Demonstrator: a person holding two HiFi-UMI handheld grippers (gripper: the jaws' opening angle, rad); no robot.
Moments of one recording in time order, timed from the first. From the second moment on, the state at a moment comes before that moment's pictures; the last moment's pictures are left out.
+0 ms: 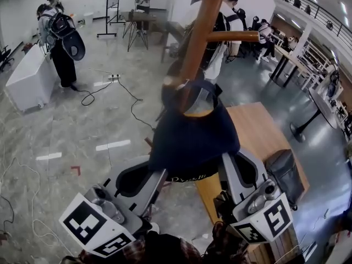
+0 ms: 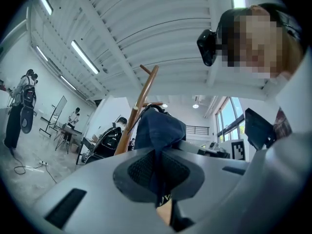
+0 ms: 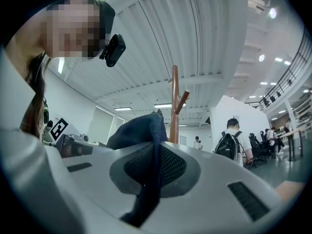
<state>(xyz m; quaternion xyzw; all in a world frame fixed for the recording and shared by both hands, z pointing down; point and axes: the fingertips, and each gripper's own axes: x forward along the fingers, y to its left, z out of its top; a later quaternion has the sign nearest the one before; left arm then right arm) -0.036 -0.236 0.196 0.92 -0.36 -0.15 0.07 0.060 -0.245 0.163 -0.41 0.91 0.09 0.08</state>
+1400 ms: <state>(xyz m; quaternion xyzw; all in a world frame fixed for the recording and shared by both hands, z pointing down) -0.051 -0.333 0.266 0.91 -0.36 -0.15 0.16 0.044 -0.333 0.229 -0.43 0.90 0.01 0.06</state>
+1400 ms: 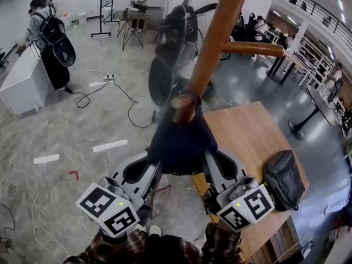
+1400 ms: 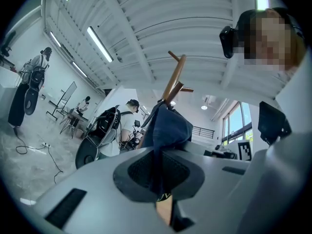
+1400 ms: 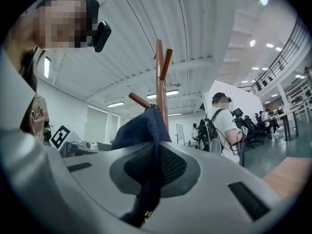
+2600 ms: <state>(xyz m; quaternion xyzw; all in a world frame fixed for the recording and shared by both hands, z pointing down) -0.077 -0.275 0.279 0.89 -0.41 -0.12 0.15 0.060 -0.268 0.253 -0.42 0.90 0.00 0.05</state>
